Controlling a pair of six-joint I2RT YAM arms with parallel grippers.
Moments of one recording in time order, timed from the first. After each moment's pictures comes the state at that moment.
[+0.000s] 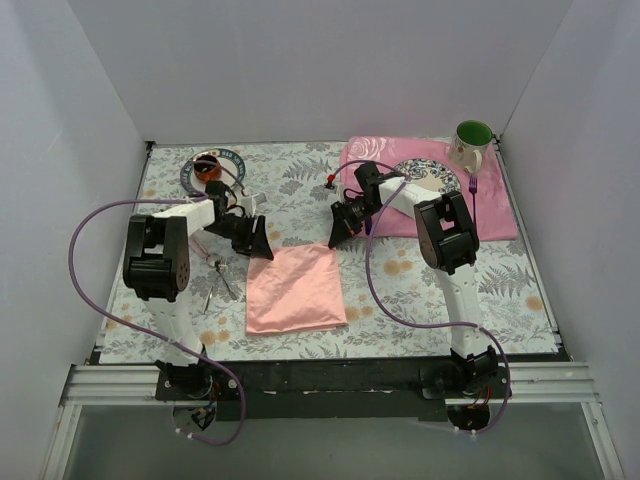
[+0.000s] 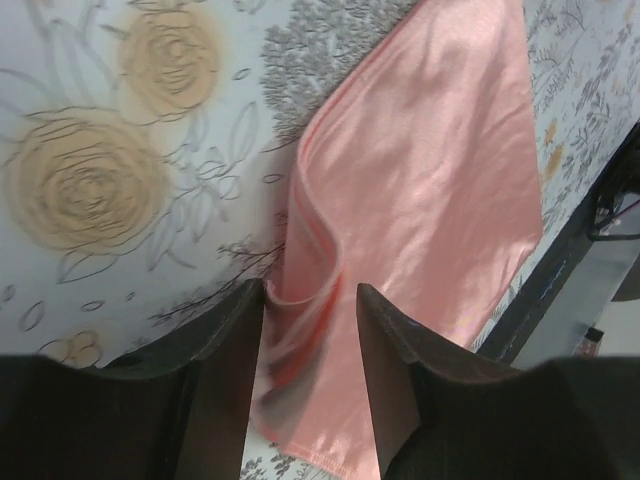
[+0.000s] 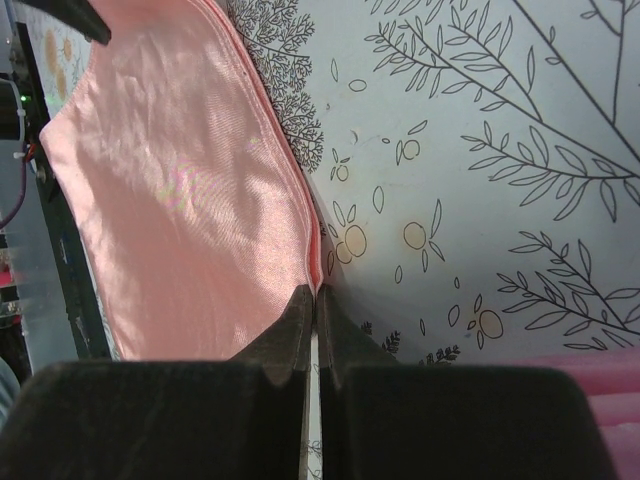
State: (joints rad) left arm -0.07 1.93 1.22 -0.66 0.78 0.18; right arm 0.44 2.36 1.77 -0.71 -0.97 -0.29
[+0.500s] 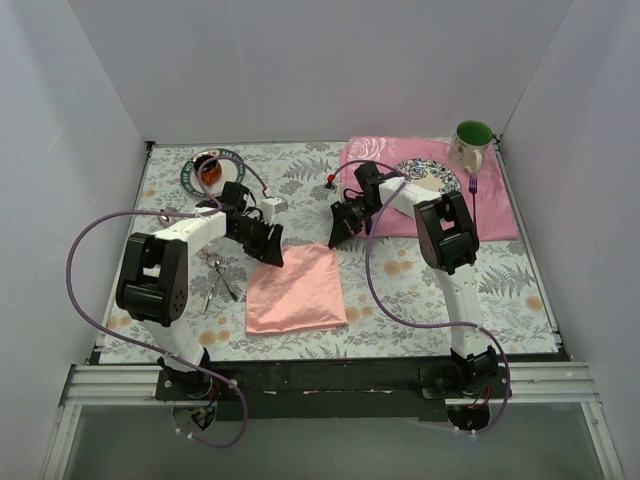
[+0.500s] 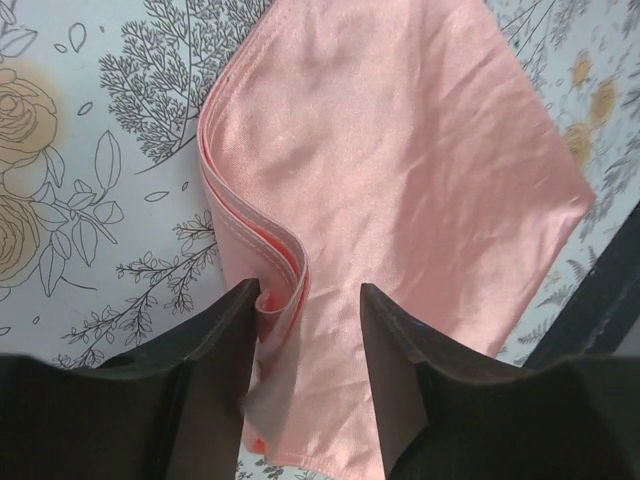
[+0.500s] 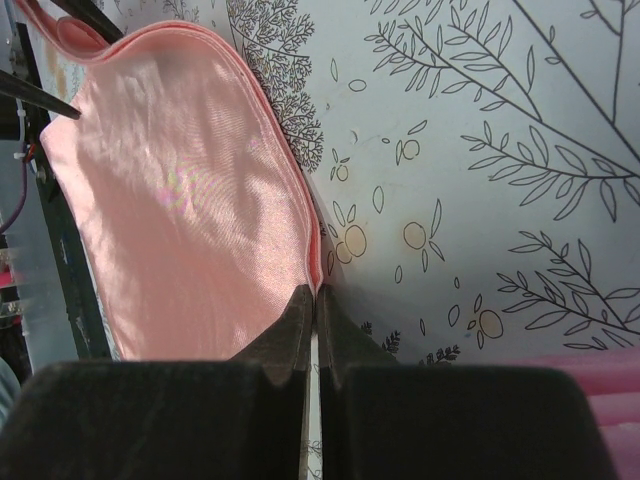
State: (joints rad) left arm -0.23 1.74 1.11 -0.59 0.67 0.28; right arm 0.44 2.36 1.77 -0.71 -0.97 -0.28
